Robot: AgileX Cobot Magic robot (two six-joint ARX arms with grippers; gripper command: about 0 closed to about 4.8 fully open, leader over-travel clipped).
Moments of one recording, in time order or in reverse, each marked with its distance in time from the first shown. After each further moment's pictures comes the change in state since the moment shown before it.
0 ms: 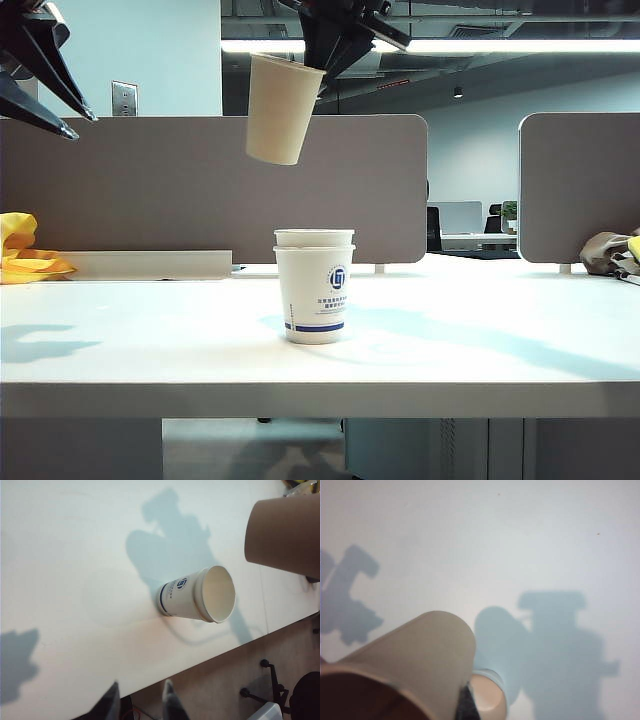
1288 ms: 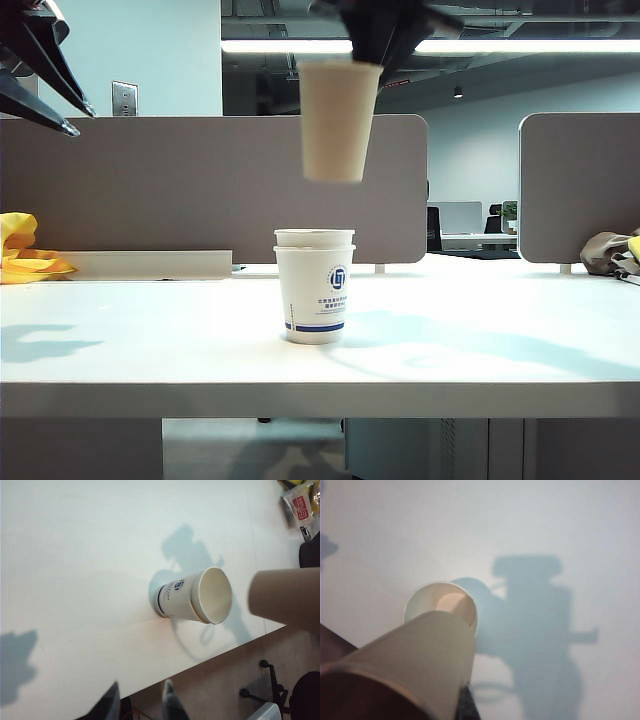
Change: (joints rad) left arm 0.000 -0.001 0.006 0.002 0.005 -0.001; right arm 0.004 -0.245 -0.431 -0.003 0.084 -0.026
